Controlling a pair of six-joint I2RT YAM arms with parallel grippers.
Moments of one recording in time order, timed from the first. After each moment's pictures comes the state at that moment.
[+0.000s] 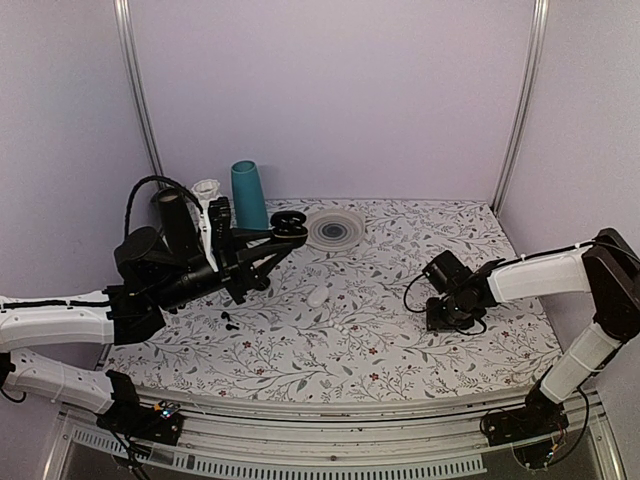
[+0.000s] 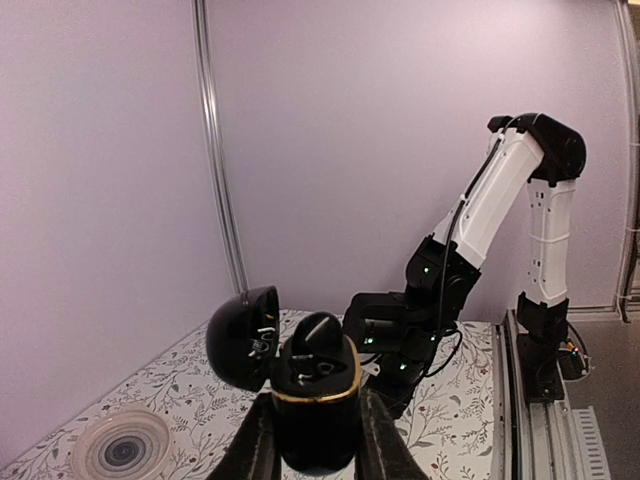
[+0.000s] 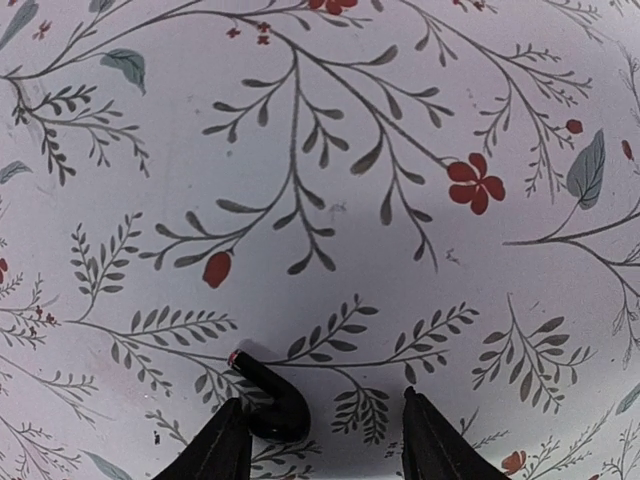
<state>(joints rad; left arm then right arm) -0.94 1.06 0.61 0.67 0.22 0.07 0.65 1.59 0.77 -0.41 0.28 0.65</state>
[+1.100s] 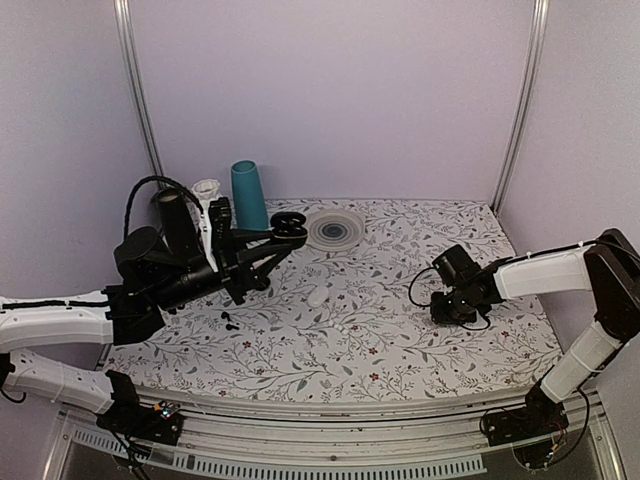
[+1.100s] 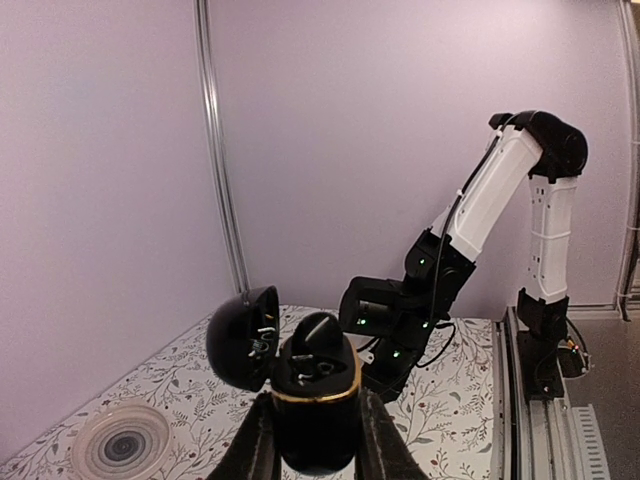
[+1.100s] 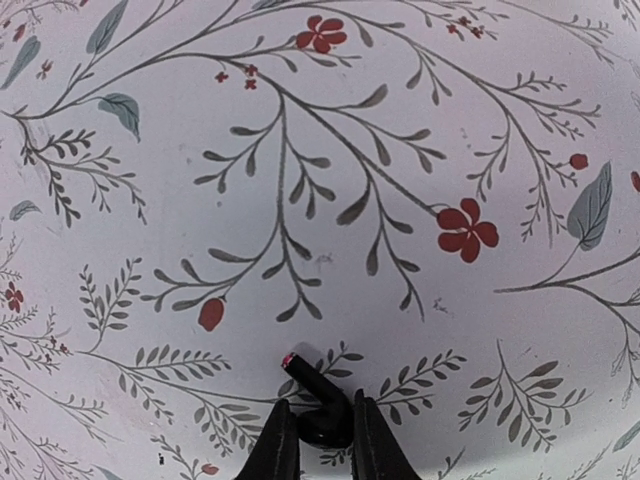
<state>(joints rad) -0.94 1.06 0.61 0.65 0.21 0.06 0.57 1.58 0.75 -0.34 0.19 0.59</state>
